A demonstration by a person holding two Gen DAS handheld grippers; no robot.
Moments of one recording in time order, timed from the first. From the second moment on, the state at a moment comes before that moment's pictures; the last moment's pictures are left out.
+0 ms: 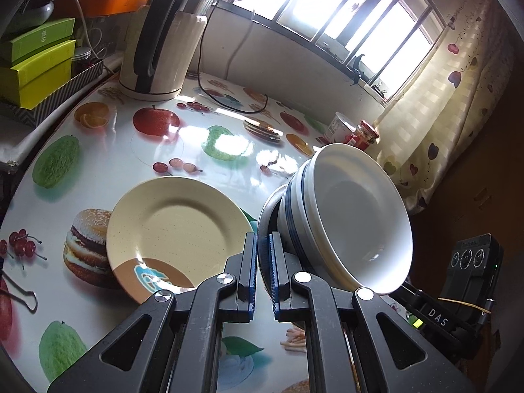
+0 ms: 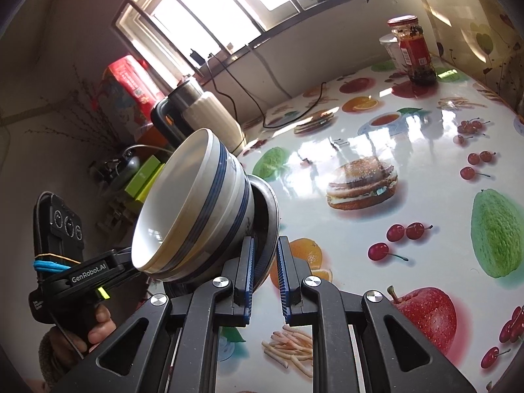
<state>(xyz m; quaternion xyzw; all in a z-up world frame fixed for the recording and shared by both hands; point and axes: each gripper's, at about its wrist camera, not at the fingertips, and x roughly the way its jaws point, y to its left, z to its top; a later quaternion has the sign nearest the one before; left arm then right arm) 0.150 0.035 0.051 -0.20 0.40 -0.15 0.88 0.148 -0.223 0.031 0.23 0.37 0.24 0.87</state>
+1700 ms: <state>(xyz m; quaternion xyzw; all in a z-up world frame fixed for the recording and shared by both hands) 0.165 0.115 0.016 -0.21 0.43 -0.07 0.88 0.207 -0.129 0.004 0.19 0.42 0.29 0.84</state>
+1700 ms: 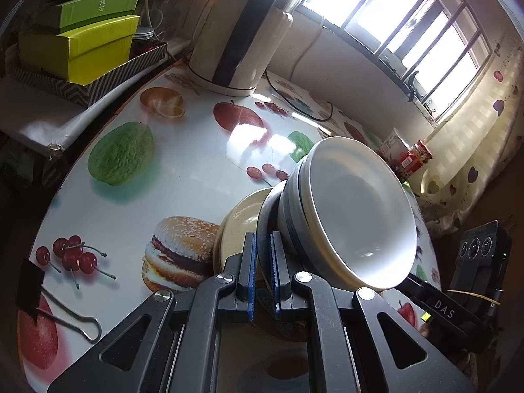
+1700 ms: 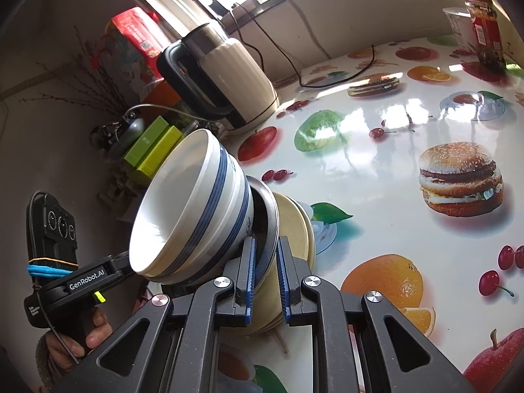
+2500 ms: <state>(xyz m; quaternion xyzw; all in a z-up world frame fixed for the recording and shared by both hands) 0.163 0.114 0.016 -0.21 0.42 -0.06 0.88 0.209 -0.127 0.003 0.19 0.42 0.28 0.84</state>
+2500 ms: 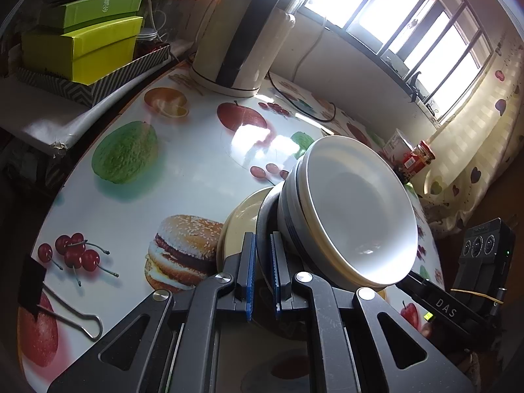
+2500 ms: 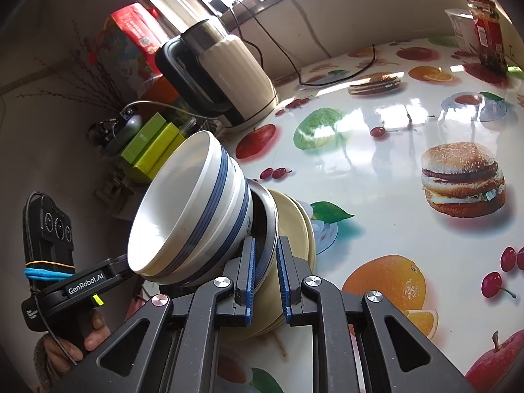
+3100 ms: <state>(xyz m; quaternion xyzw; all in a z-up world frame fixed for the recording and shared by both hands) 0.159 0.108 0.019 -0.18 0.43 -0.04 0.89 0.204 -0.138 0.012 0.18 0.41 0.27 0.85</state>
